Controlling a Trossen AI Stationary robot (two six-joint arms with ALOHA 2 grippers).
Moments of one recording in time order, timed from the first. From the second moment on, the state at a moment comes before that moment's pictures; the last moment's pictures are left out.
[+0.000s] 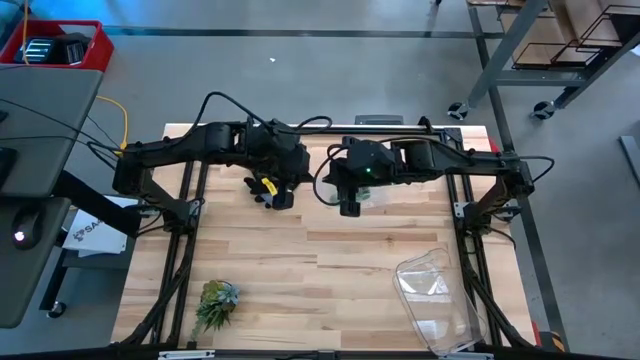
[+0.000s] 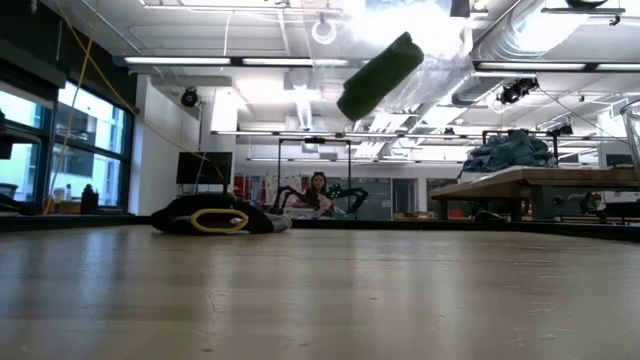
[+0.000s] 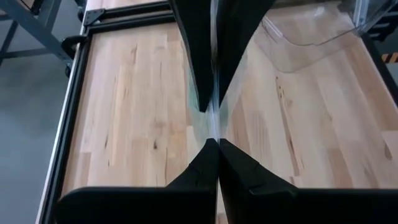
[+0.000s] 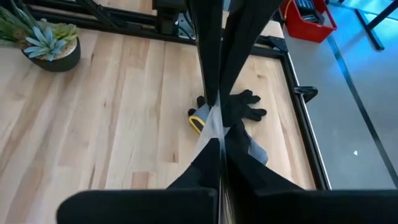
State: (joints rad) left arm 0.08 1.55 1.79 -1.02 0.00 0.19; right arm 0.02 1.65 1.78 -0.82 0.18 -0.16
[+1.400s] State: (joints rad) left arm 0.05 1.54 1.75 -0.95 -0.02 0.20; right arm 0.01 1.64 1.78 -0.86 0.13 -0.16
